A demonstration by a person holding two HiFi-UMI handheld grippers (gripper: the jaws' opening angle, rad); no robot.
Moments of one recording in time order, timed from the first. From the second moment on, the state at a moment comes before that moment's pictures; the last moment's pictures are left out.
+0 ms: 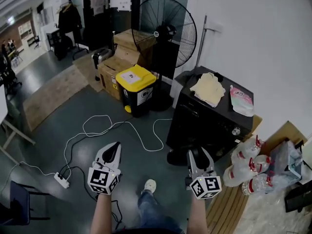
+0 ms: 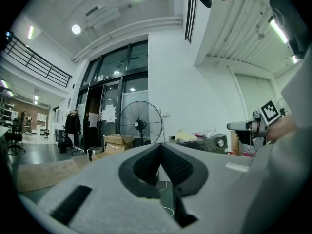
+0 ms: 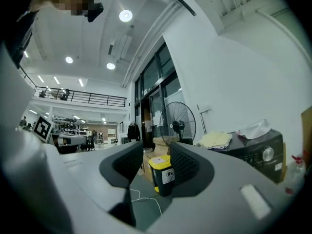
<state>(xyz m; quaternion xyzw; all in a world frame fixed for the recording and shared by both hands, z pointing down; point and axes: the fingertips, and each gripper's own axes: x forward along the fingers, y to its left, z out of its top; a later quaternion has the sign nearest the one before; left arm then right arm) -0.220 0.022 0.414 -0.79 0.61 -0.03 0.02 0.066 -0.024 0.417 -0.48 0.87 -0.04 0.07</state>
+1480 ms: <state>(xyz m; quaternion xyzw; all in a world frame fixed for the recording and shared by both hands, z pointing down) -0.116 -0.346 0.619 -0.92 0.36 -0.12 -0.12 0.087 -0.233 0.679 -0.73 0.64 -0.22 -0.04</state>
